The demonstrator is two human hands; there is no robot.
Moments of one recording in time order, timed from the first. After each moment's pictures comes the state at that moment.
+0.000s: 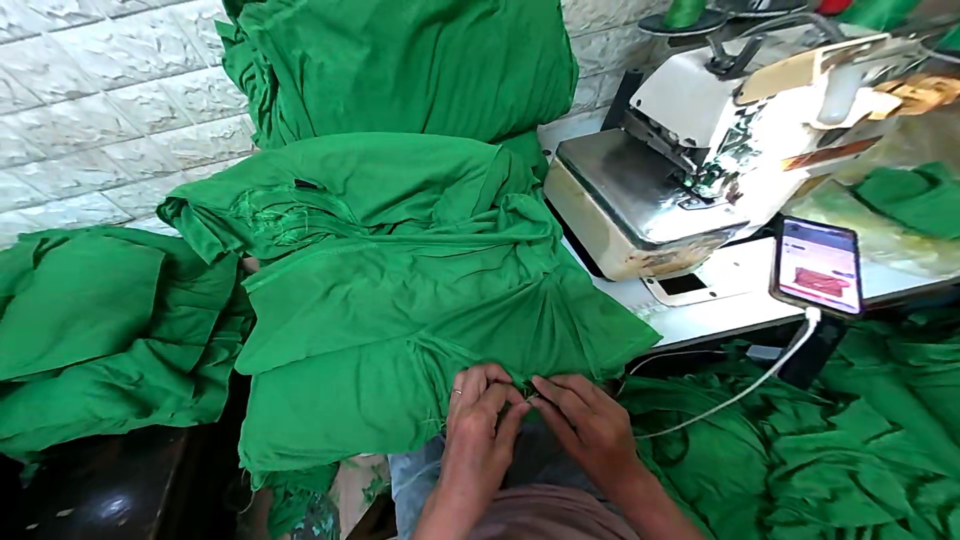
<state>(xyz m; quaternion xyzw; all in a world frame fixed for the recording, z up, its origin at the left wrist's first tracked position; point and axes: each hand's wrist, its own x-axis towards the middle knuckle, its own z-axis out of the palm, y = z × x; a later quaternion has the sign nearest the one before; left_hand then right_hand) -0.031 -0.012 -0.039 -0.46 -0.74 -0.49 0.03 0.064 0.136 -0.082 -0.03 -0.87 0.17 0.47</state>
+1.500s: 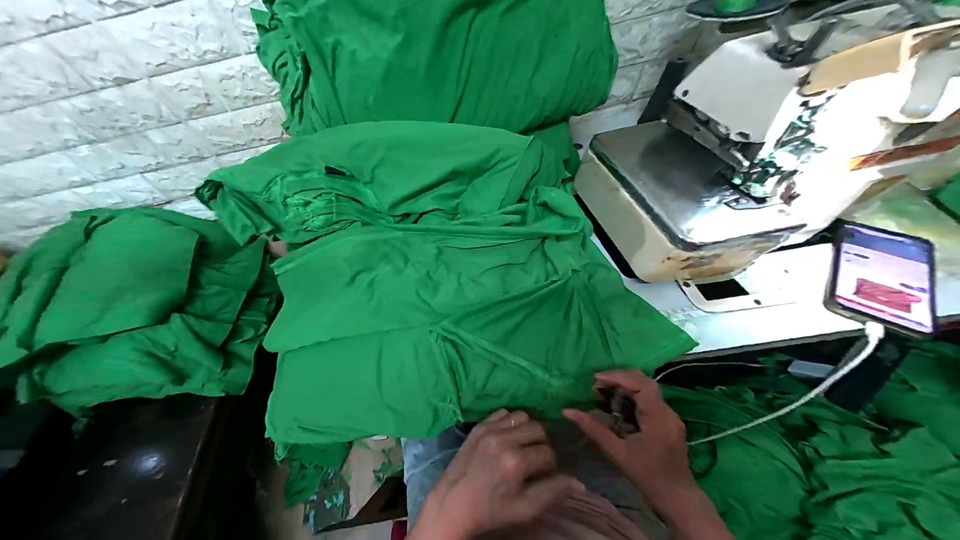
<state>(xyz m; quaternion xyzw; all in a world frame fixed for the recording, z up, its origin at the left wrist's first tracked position) -0.029 -0.038 -0.058 -0.65 -0.65 -0.38 0.02 0.082 0.151 -0.087 -0.08 -0.84 0.33 0.43</state>
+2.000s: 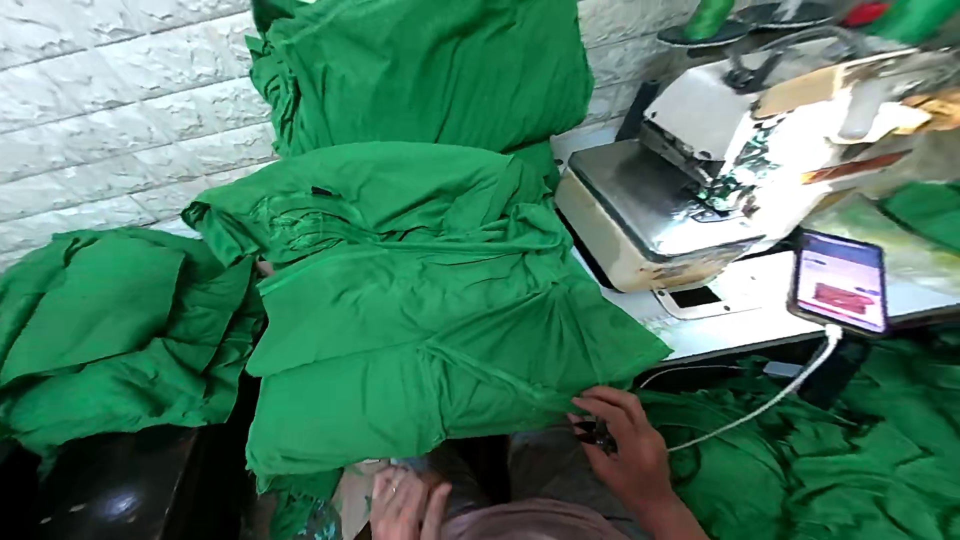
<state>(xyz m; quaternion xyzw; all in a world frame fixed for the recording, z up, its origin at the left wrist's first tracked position) -0.023 -0.123 -0.115 -0.42 -0.79 -0.38 0.22 0.090 0.157 -0.106 -0.08 -0.86 0.20 0.46</state>
